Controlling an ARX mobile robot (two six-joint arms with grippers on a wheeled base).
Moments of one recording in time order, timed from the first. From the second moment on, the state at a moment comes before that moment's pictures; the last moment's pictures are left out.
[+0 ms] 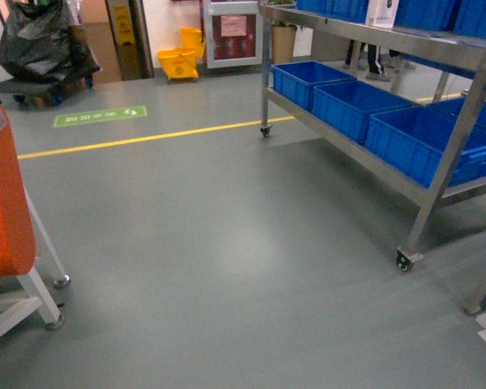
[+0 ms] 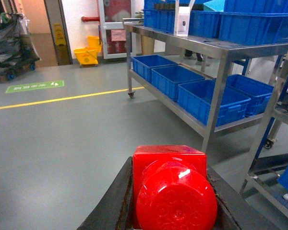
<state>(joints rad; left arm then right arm) 0.00 0.01 0.02 0.00 0.00 0.00 0.00 0.00 0.01 0.00 0.00 0.00</state>
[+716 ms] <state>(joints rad) 0.00 0.01 0.02 0.00 0.00 0.00 0.00 0.00 0.01 0.00 0.00 0.00</state>
